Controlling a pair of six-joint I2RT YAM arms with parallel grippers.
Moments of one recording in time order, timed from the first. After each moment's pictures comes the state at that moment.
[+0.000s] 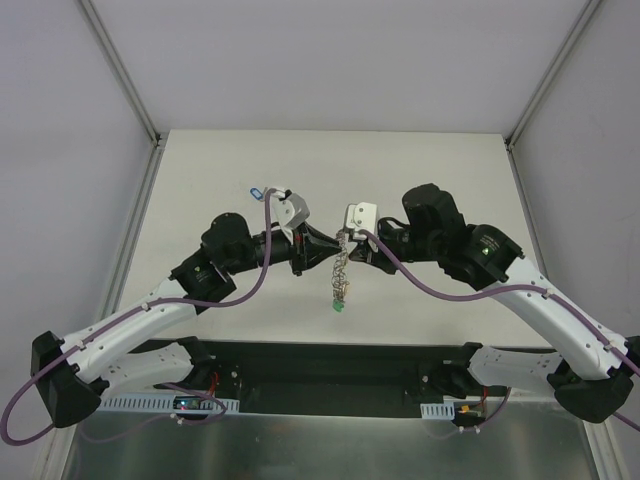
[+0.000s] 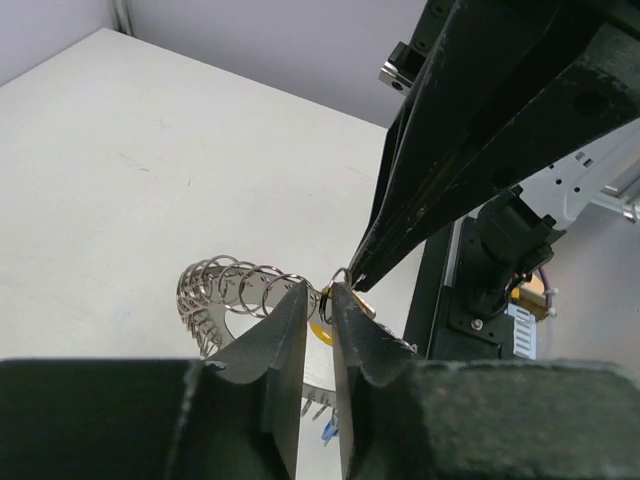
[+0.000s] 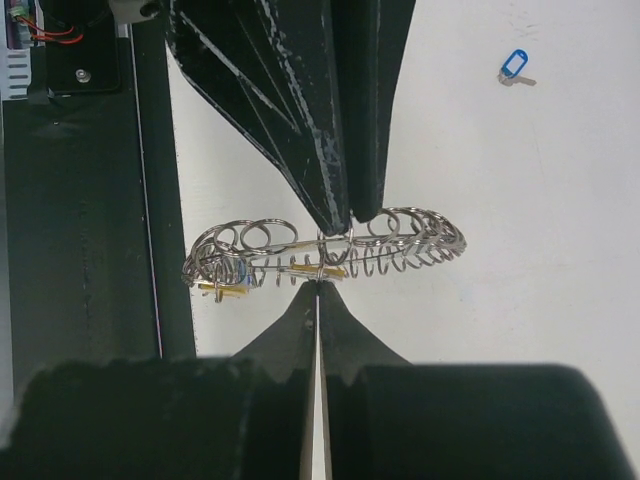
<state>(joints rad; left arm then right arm) -0.83 0.98 0.84 0.10 0.44 -0.17 0.86 1.11 1.31 -0.79 -0.40 -0.48</state>
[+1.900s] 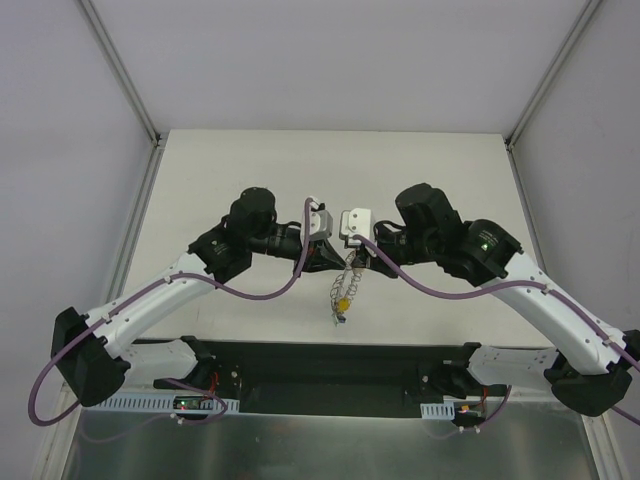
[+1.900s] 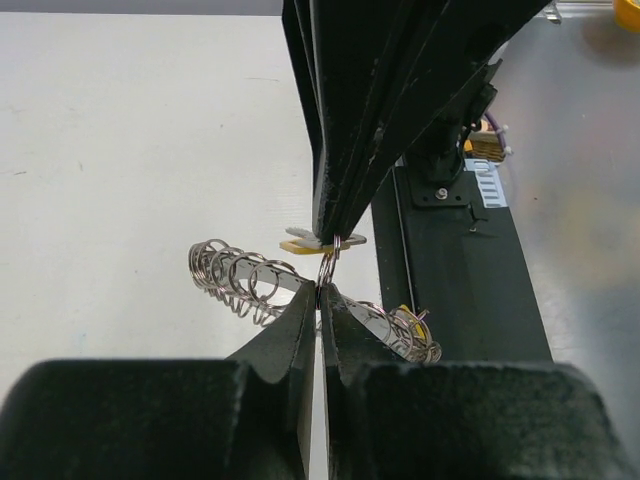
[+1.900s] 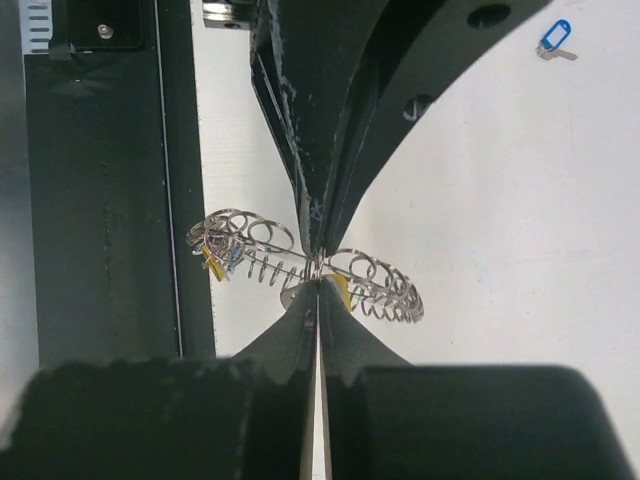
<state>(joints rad) -0.76 1.17 0.98 -0.13 0.89 0.17 0.89 1.15 1.38 -0.94 -0.40 -0.52</state>
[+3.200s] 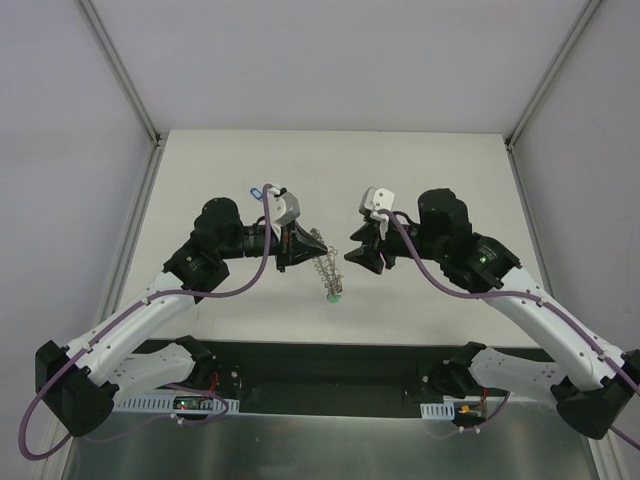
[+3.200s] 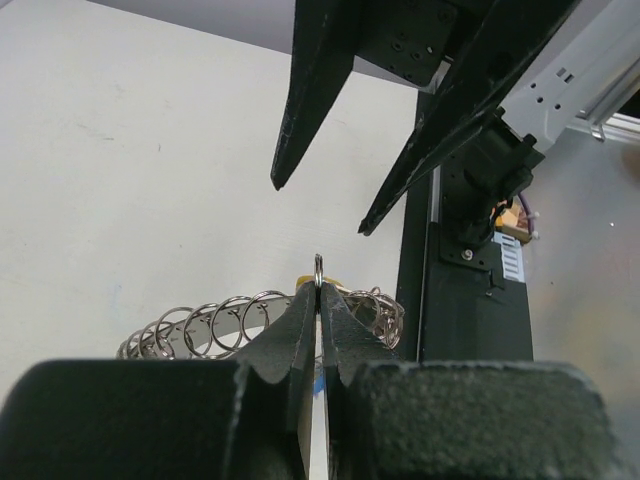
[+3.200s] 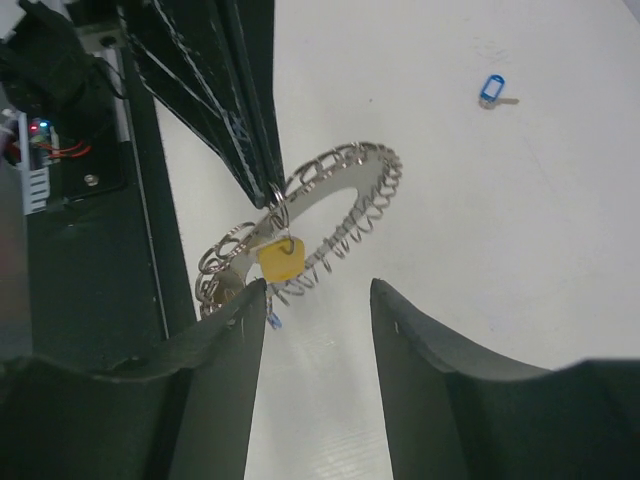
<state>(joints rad) -0.65 0.98 0.83 0.04 0.76 -0.11 0.77 1.01 1.08 -0.47 -0.45 -0.25</state>
